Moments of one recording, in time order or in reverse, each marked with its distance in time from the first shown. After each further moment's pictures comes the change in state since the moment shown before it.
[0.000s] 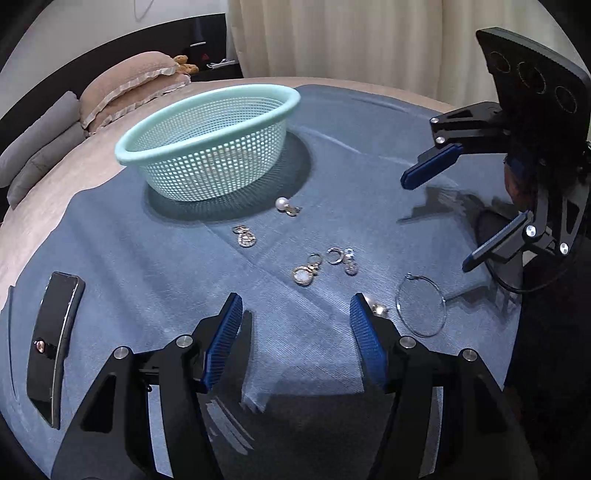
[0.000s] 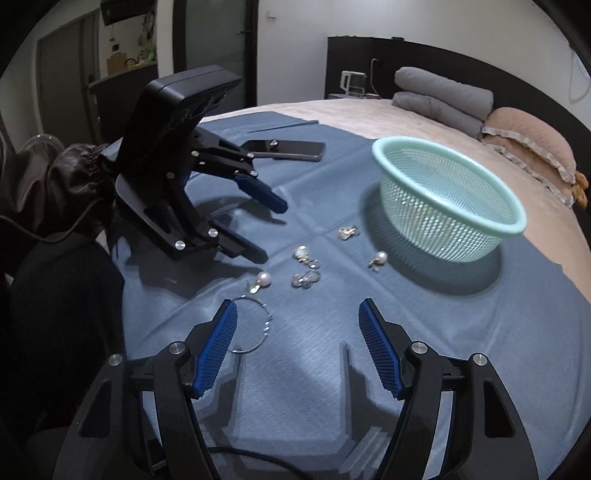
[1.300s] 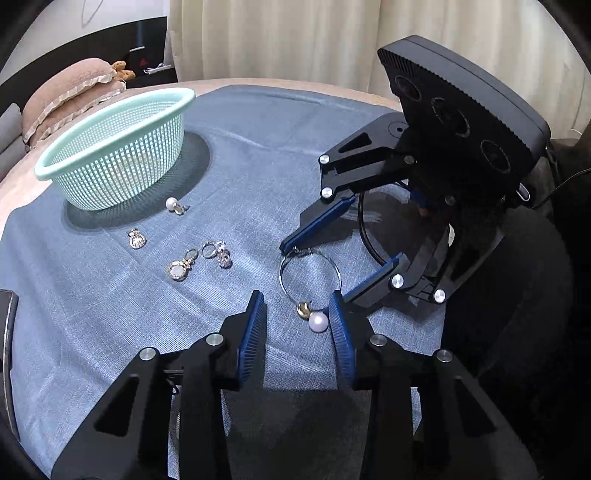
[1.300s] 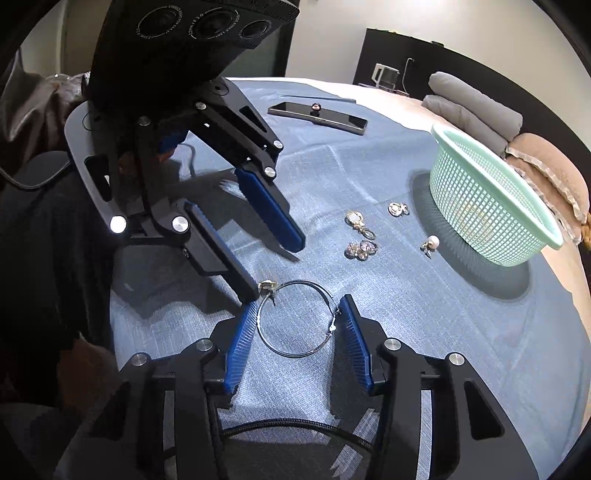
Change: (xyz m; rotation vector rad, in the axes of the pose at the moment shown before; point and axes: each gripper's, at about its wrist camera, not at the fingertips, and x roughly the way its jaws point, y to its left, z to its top) left arm -0.002 -0.049 -0.010 0.085 0.001 -0.238; right arm 0.038 0.035 -0.012 -0.183 0.068 -0.076
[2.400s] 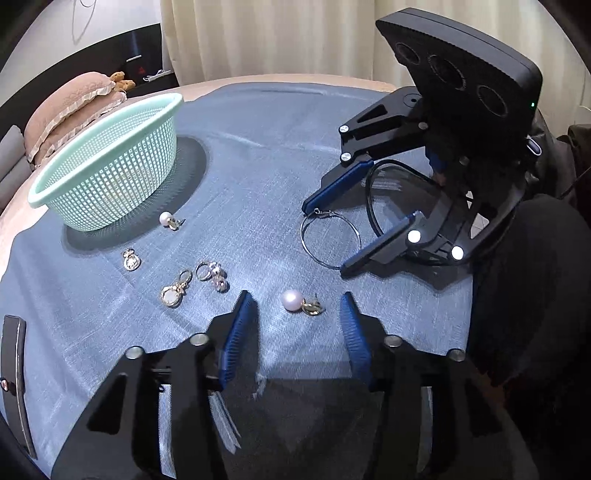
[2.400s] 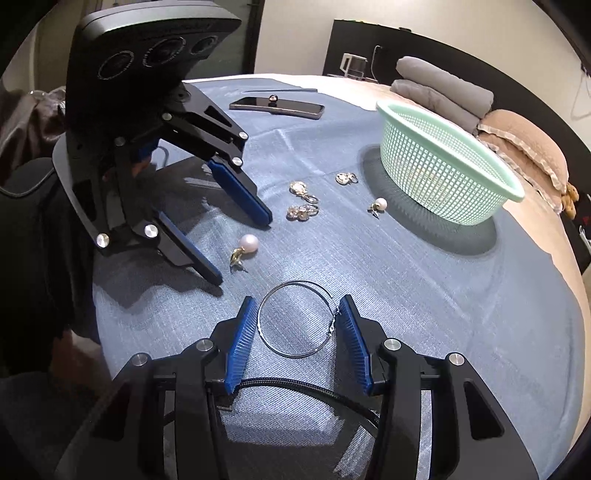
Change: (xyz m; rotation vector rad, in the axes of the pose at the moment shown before) left arm 0.024 0.001 0.016 0.071 0.019 0.088; right arm -0.016 -0.023 -0.023 0.100 0.015 -0.066
